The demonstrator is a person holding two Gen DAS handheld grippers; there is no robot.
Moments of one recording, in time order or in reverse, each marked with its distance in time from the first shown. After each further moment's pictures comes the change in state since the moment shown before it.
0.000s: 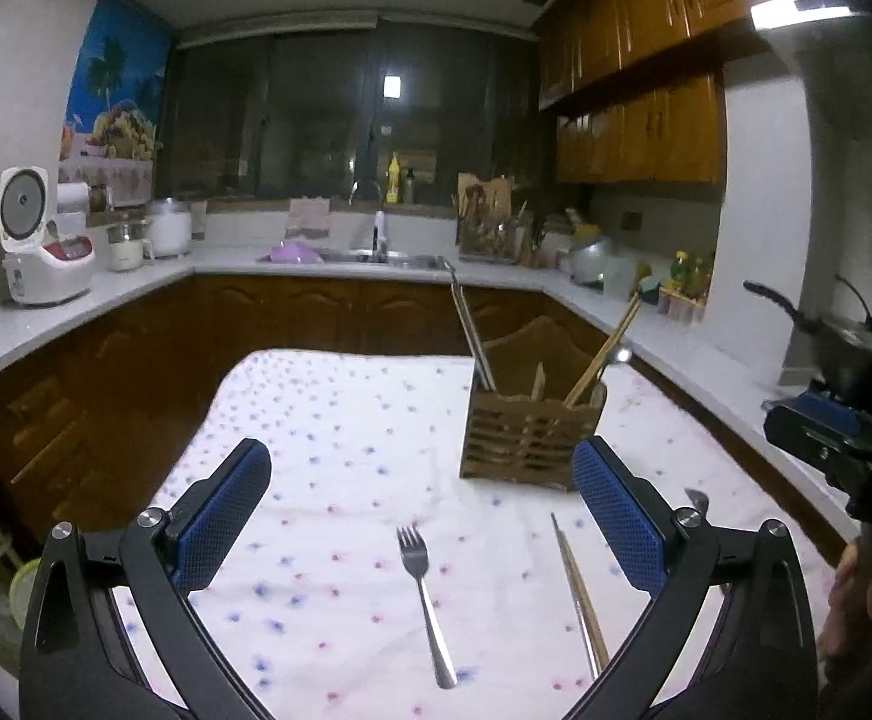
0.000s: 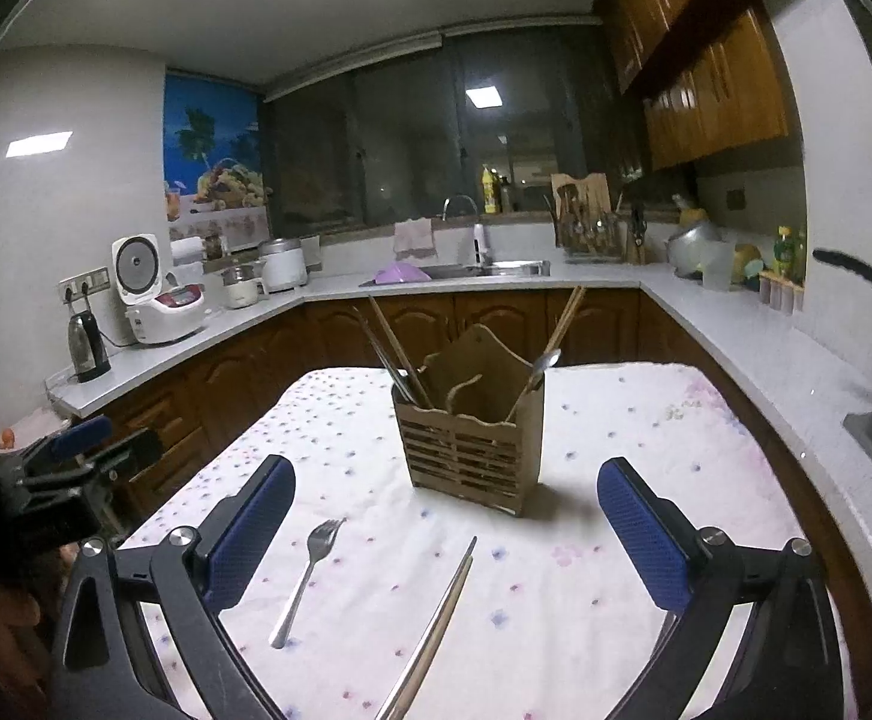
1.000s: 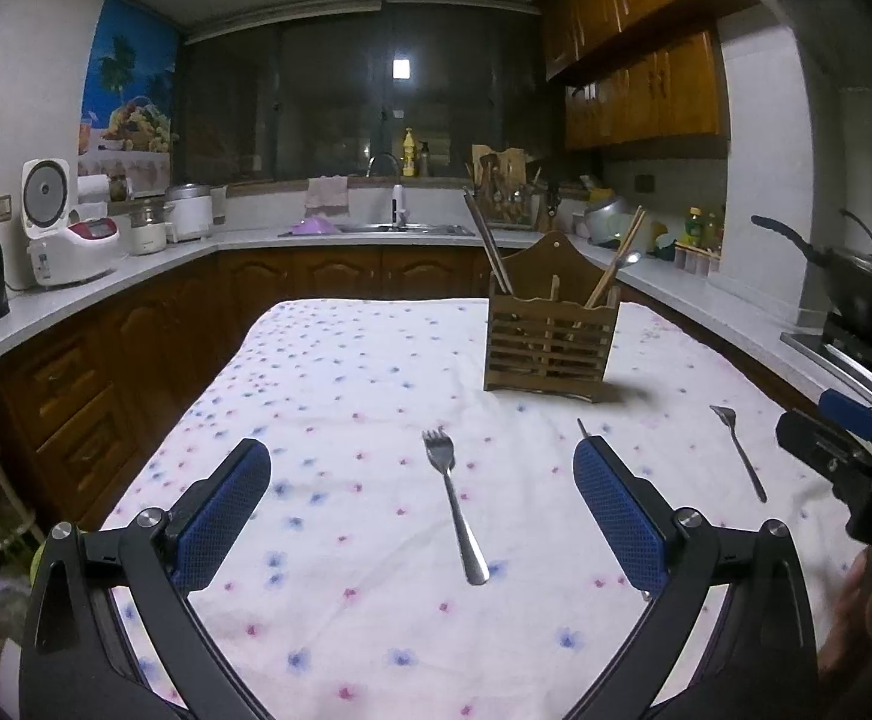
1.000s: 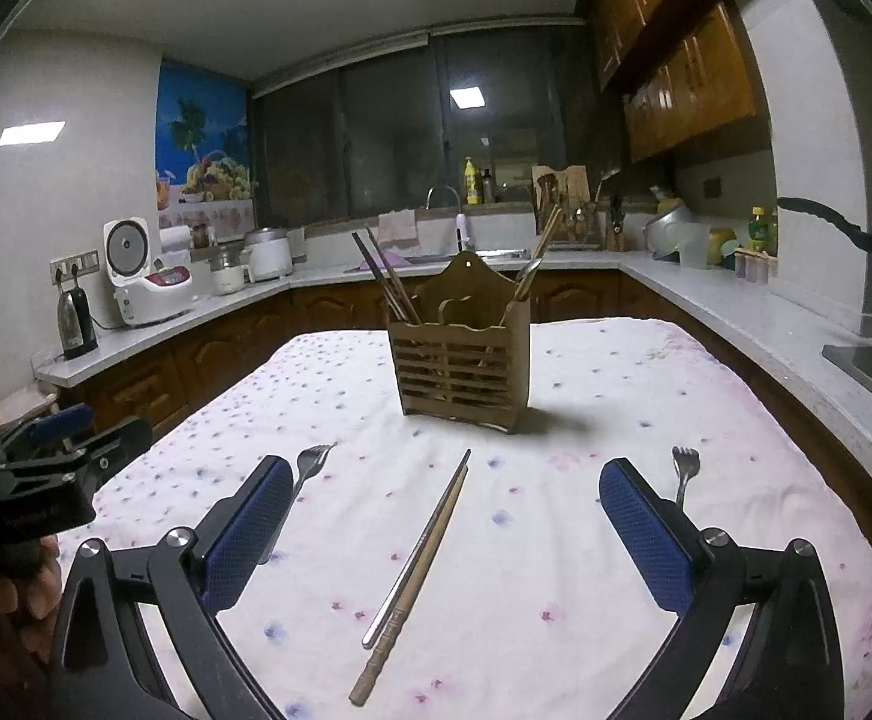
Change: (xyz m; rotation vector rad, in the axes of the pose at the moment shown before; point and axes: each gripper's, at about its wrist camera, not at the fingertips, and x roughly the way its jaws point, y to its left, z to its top) left arm -0.015 -0.005 -0.085 0.039 0.053 0.056; right arm -0.019 0.011 -0.094 0.015 -0.017 -0.056
